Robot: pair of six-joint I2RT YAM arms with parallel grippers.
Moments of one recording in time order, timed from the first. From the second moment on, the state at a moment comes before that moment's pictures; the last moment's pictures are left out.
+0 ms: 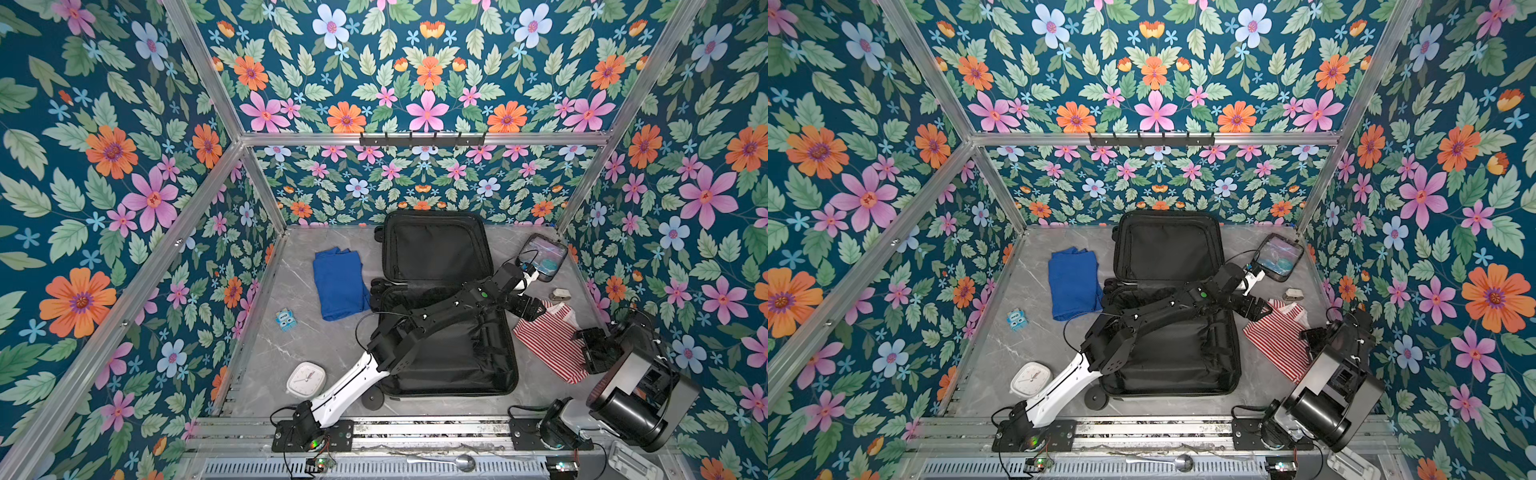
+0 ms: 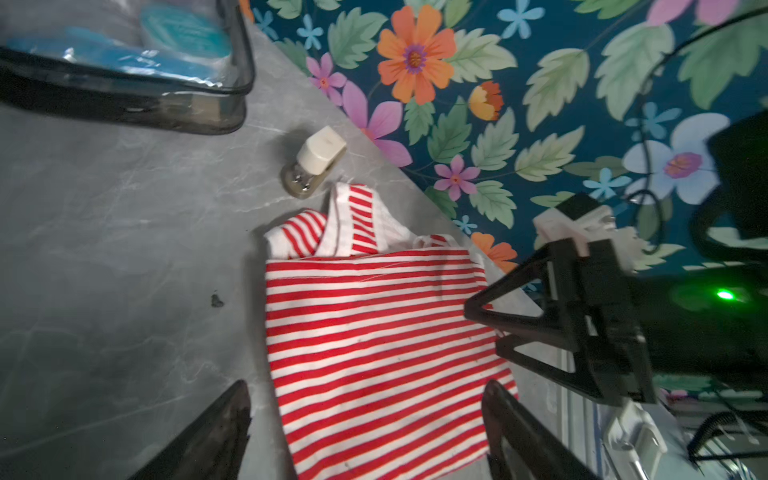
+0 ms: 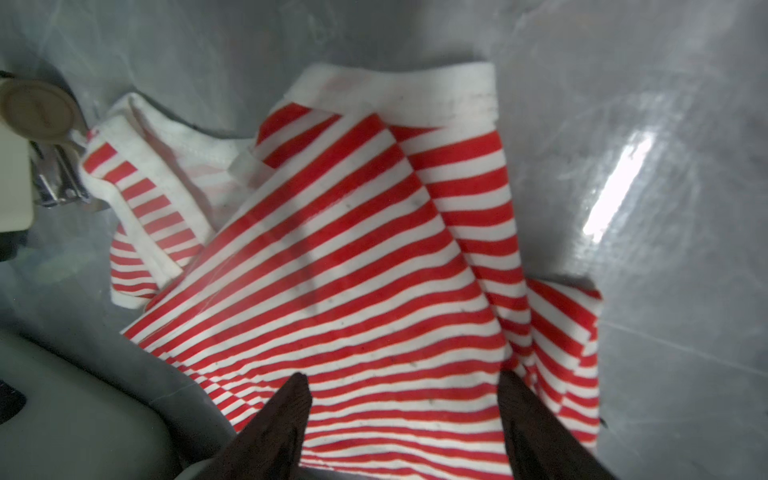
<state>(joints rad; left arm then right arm) -1.06 2.59 2.31 -0.25 0.33 -0.45 -0.79 1.34 0.73 -0.73 -0.30 0.62</state>
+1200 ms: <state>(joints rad) -0.88 2.32 1.81 -0.03 0.32 -0.45 0.03 1.30 0.73 -0.62 -0.29 0.79</state>
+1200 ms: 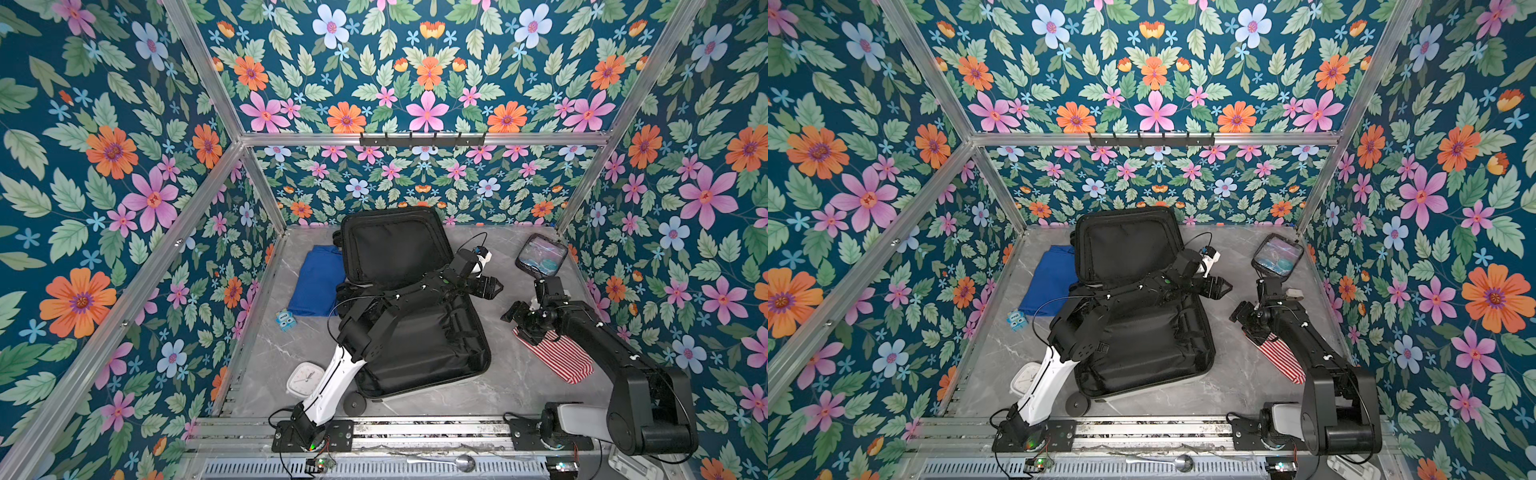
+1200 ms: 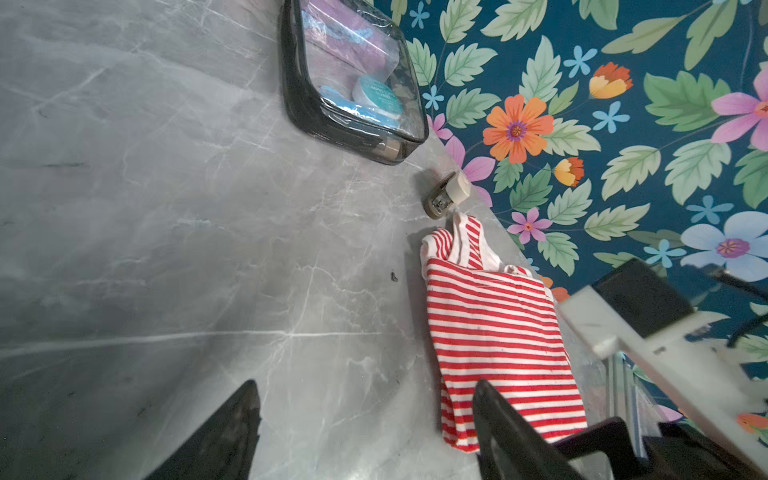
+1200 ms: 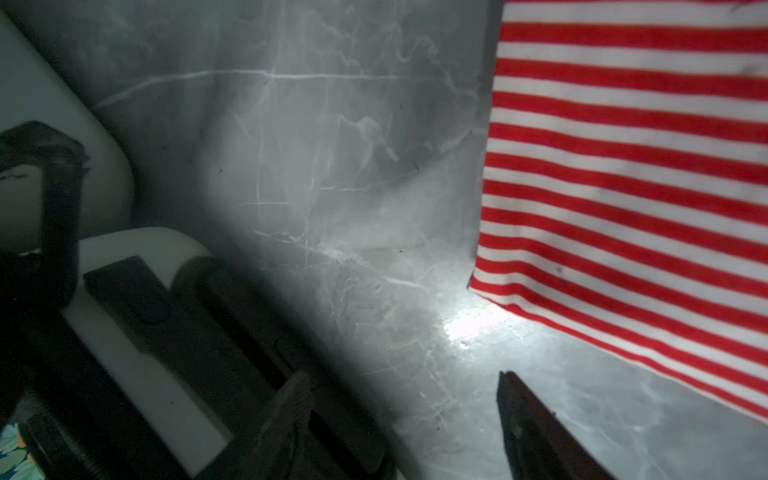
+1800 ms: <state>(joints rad) -0.85 1.95 1.66 -0.13 0.34 -0.42 0.38 1.30 0.66 -0.57 -0.26 0.92</state>
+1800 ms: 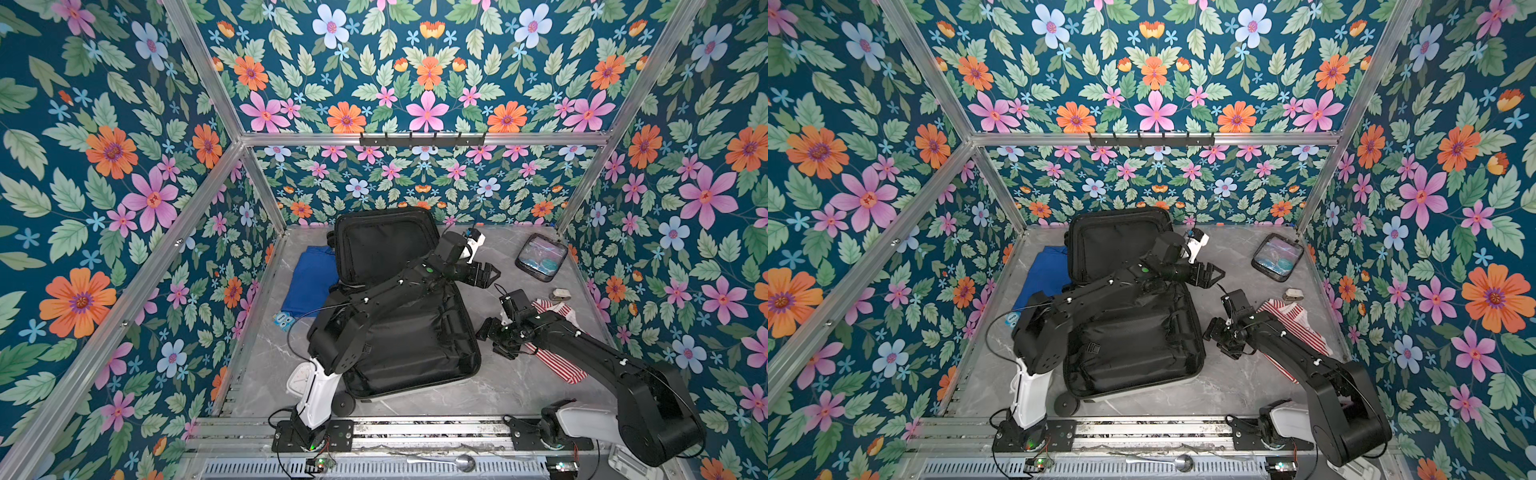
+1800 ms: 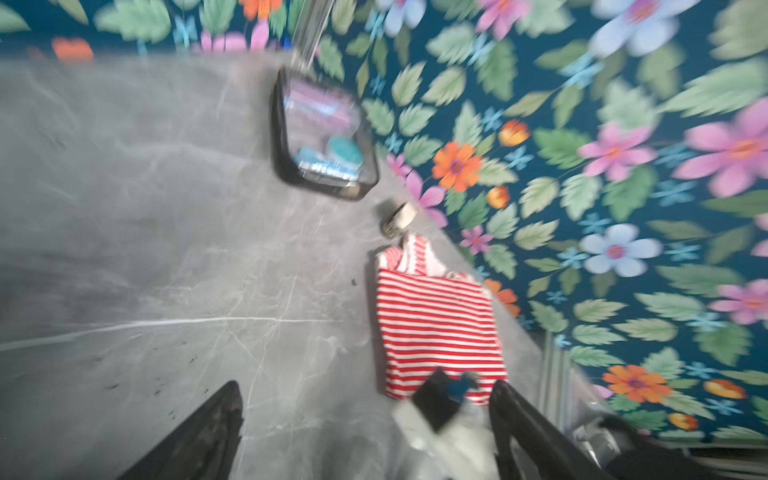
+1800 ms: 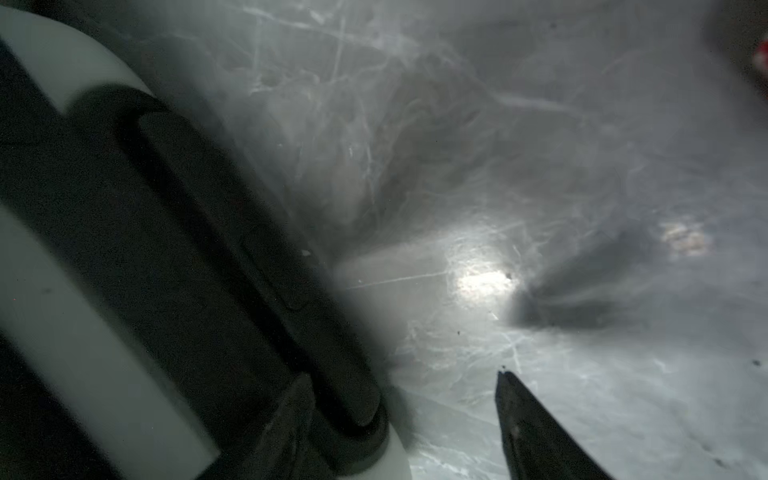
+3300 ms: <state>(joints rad) -0.51 1.38 1.11 -0.62 -0.27 -0.49 0.25 1.25 0.76 -0.61 -0.22 0.86</state>
